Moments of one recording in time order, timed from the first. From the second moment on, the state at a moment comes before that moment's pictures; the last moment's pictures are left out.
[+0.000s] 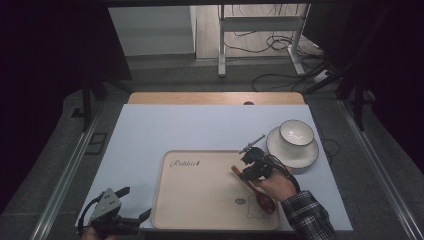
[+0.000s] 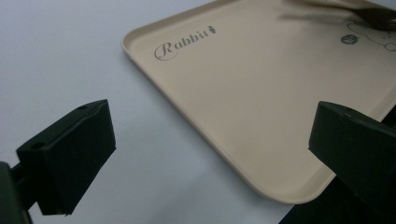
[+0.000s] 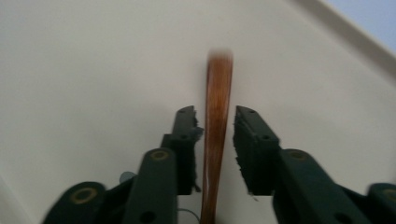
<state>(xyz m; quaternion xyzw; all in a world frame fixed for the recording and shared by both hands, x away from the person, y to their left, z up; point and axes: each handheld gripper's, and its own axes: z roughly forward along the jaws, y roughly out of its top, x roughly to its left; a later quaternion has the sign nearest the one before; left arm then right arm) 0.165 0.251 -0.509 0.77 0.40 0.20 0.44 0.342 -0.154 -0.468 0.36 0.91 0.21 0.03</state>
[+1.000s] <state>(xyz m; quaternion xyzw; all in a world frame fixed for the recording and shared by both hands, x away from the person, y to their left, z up) 0.165 0.251 -0.509 0.77 0.40 0.20 0.44 0.301 -0.176 -0.476 0.30 0.88 0.35 0.11</state>
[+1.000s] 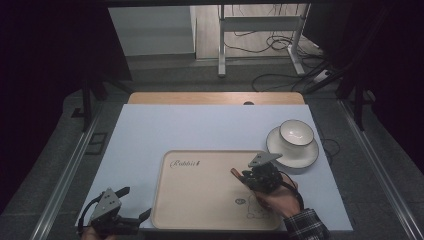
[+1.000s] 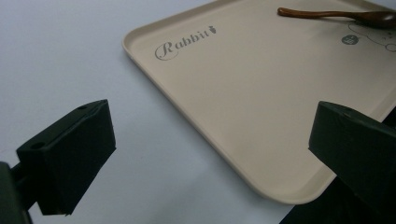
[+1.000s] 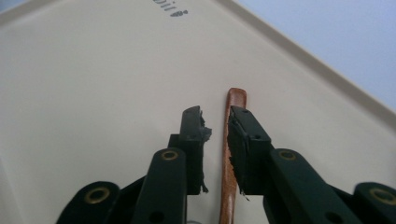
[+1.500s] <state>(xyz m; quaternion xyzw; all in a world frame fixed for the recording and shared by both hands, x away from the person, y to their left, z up) 0.164 0.253 -0.509 0.77 0.41 0.20 0.45 0.295 -0.172 -0.500 0.30 0.88 0.34 0.11</state>
